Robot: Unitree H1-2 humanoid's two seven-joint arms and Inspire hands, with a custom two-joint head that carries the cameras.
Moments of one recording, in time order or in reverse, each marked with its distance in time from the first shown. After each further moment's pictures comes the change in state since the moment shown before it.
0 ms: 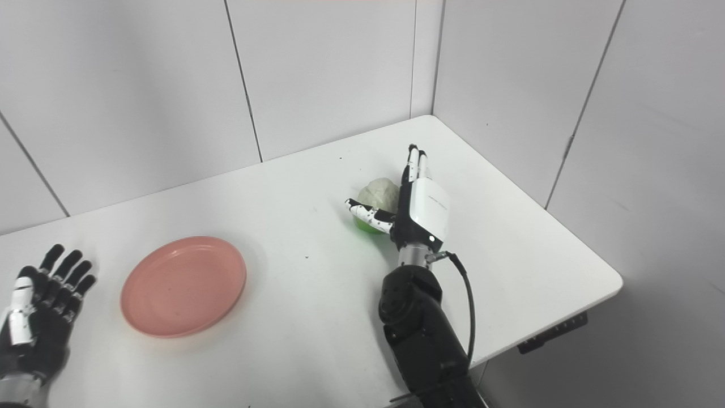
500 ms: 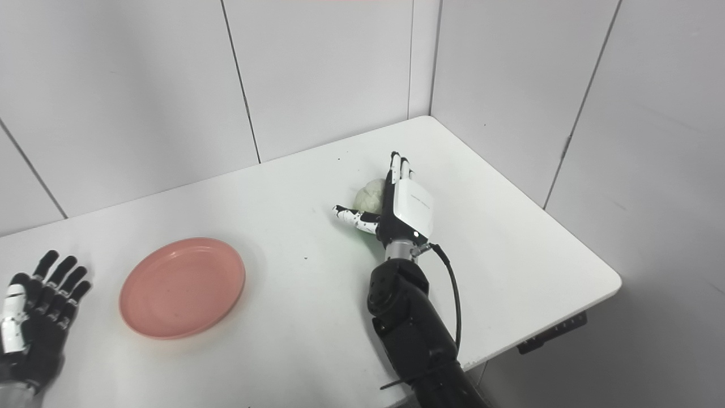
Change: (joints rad) left arm 0.027 0.005 -0.005 -0.051 -0.013 0.032 -0.002; right arm -0.042 -0.017 0.027 0.061 0.031 0.065 0.080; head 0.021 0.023
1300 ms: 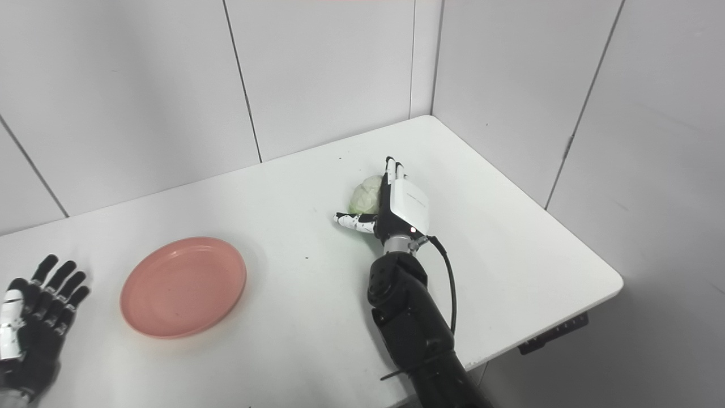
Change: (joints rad) left arm 0.026 0.015 -0.008 -0.046 0.000 0.027 -0.010; right arm -0.036 0.000 -0.029 0.052 0.004 -0.007 0.018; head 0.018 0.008
